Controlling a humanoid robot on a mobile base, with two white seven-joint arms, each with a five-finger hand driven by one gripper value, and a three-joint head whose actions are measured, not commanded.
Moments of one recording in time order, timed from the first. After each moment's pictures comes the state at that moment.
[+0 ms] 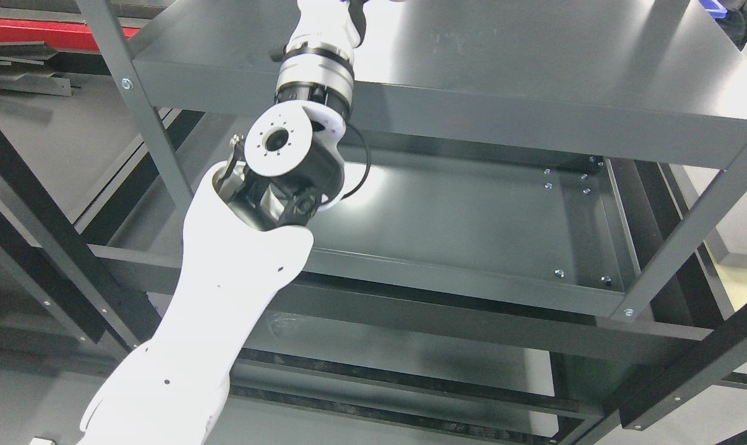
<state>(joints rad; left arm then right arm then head) -1.10 0.00 -0.44 -1.68 0.63 0.40 0.69 0.00 0.00 0.00 -0.24 0.00 0.09 -0.12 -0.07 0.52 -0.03</state>
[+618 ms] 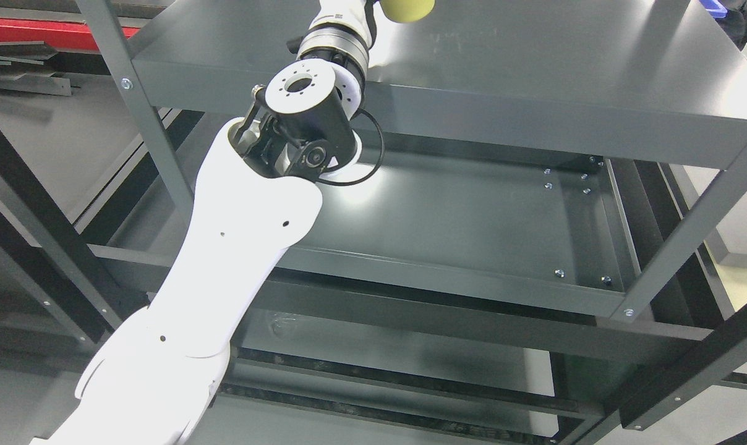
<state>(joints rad) -1.20 0.00 -0.48 -1.53 0.83 0.55 0.82 0.00 0.00 0.00 -0.24 0.00 0.09 -0.12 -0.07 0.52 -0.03</state>
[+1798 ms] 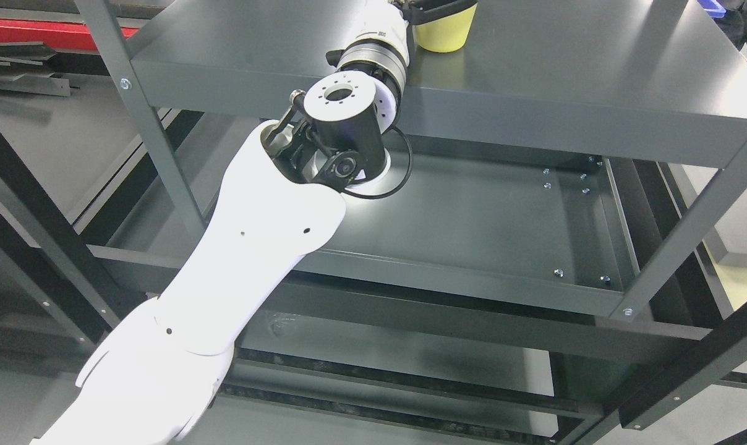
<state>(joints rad) -1.22 0.00 -0.57 -1.54 0.88 0.56 0.83 0.00 0.00 0.00 -0.24 0.00 0.09 -0.12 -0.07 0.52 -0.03</state>
